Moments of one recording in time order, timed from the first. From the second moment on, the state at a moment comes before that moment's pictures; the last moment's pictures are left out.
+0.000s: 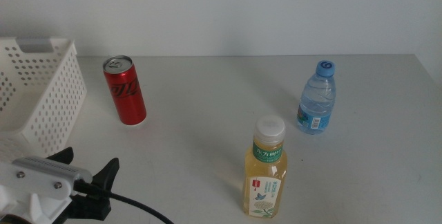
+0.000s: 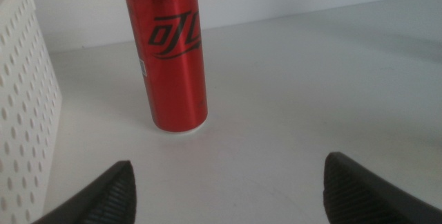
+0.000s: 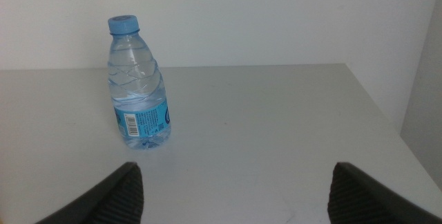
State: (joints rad) left arm -0.18 1.38 0.02 0.07 -1.13 -0.02; right arm 0.03 -0.01 0.03 -0.02 0.17 0.07
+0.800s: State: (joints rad) left arm -0.18 1.56 -0.21 0.07 -1.07 -0.09; right arm 0.03 -0.01 0.03 -0.02 0.17 0.07
